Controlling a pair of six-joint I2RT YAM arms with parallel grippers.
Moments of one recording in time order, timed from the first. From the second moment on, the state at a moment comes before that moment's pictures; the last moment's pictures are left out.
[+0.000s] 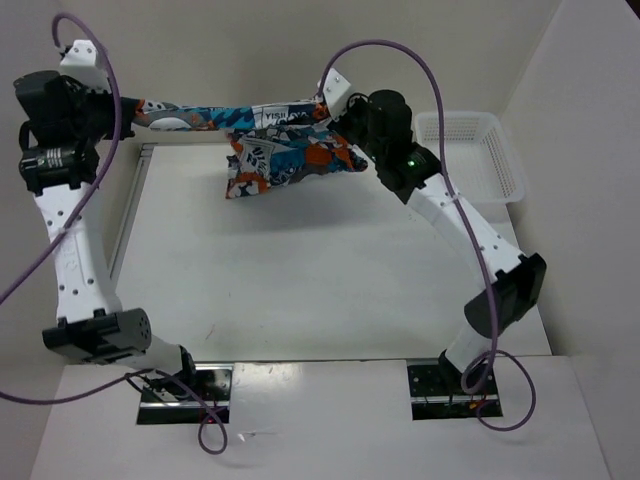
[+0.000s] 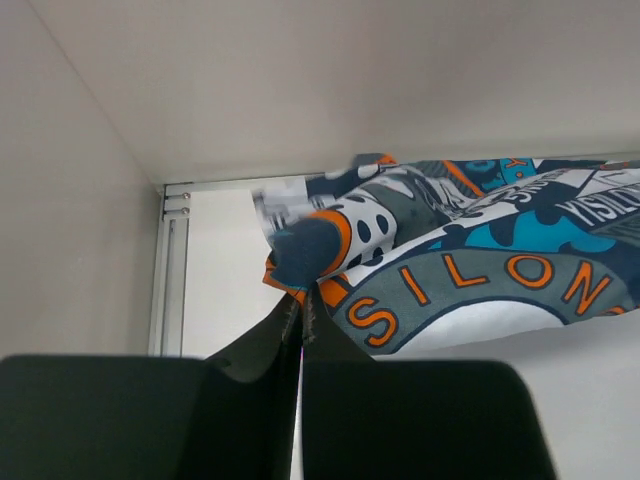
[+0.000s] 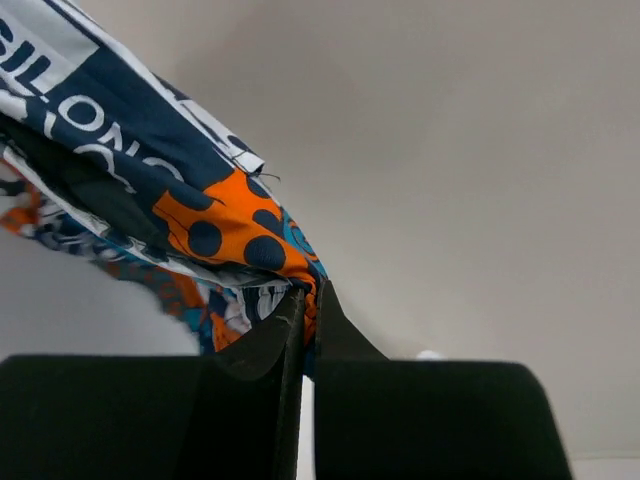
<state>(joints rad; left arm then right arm) 0.29 1.55 1.97 -0.70 0.33 0.07 0.55 1.71 1.81 -0.17 0.09 -0.60</state>
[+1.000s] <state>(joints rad) 0.23 1.70 2.37 -1.02 0.26 0.07 0.59 1.61 1.68 -0.15 0.19 -0.65</state>
